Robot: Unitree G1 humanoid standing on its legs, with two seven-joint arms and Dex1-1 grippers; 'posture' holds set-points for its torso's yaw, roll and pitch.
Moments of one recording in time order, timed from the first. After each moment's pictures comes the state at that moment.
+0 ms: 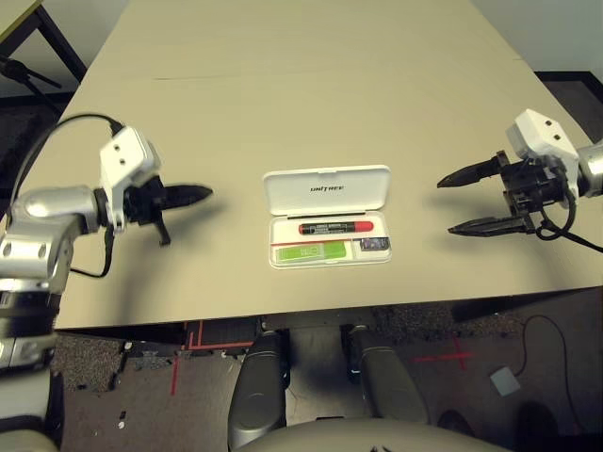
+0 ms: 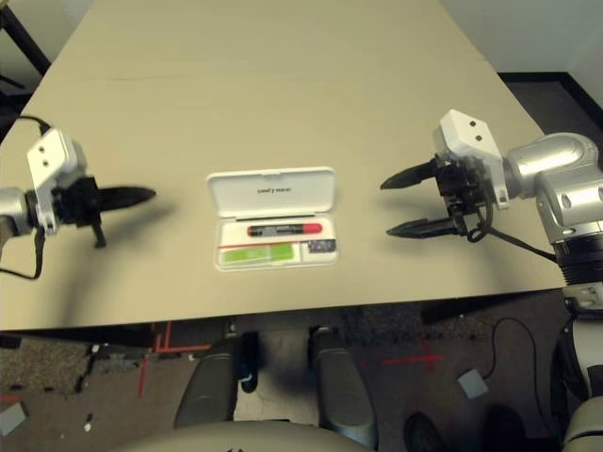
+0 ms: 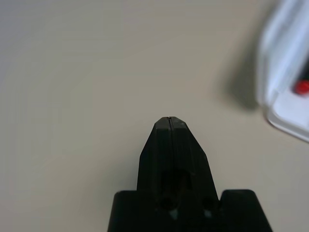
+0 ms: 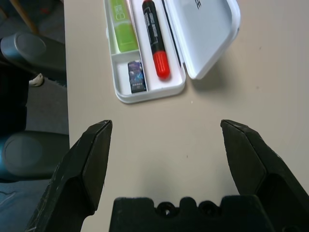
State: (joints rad) left arm -0.56 0.86 0.11 0.23 -0.31 0.37 -1.03; right arm -0.67 -1.01 0.13 0.32 0.38 0.19 1.61
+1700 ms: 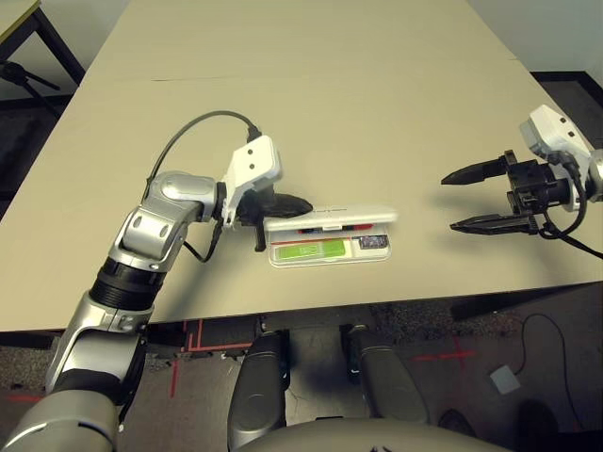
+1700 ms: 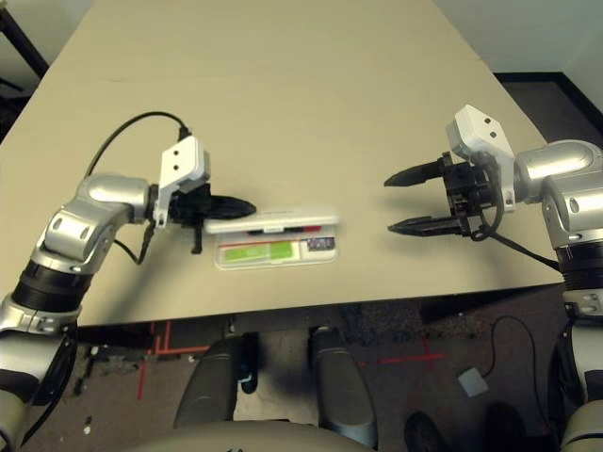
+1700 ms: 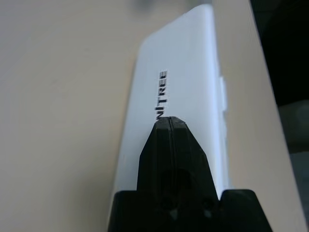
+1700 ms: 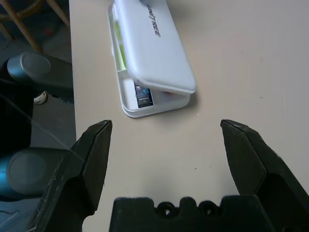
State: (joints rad) left arm -0.58 0.61 -0.24 -0.12 -0.26 0.54 -1.17; right arm -0.64 -0.96 0.07 0.30 0.39 0.23 1.61
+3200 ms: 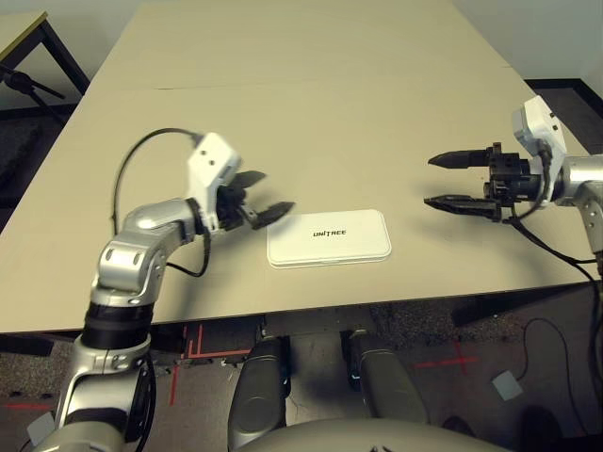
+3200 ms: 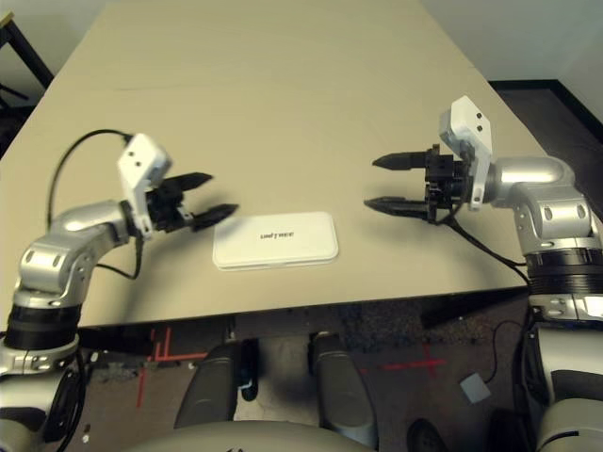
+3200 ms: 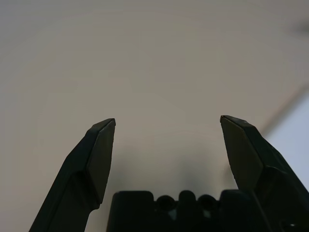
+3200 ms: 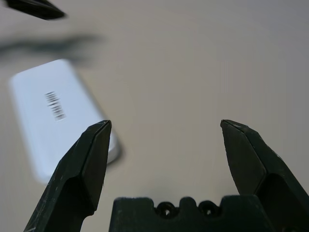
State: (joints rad) left arm -0.31 0.49 0.23 -0.22 -0.29 0.62 -0.60; right arm -0.61 -0.73 -0.10 0.38 0.39 0.23 1.19
